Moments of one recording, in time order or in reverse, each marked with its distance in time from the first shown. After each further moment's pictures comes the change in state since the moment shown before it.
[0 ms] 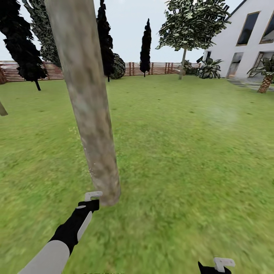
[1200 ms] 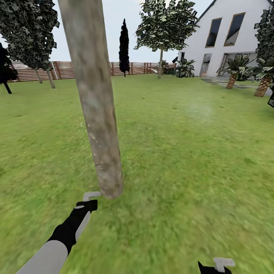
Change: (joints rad) left arm 0.000 0.015 -0.001 0.001 0.000 0.001 -0.001; right arm 0.000 0.000 0.000 -0.001 0.000 0.000 0.000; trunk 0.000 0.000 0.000
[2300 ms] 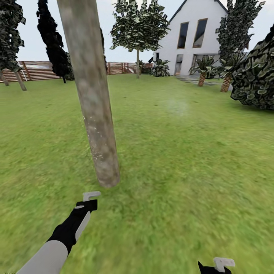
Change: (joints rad) left arm 0.000 0.000 0.000 -0.002 0.000 -0.001 0.002; right arm 0.000 0.000 0.000 0.000 0.000 0.000 0.000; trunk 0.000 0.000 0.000
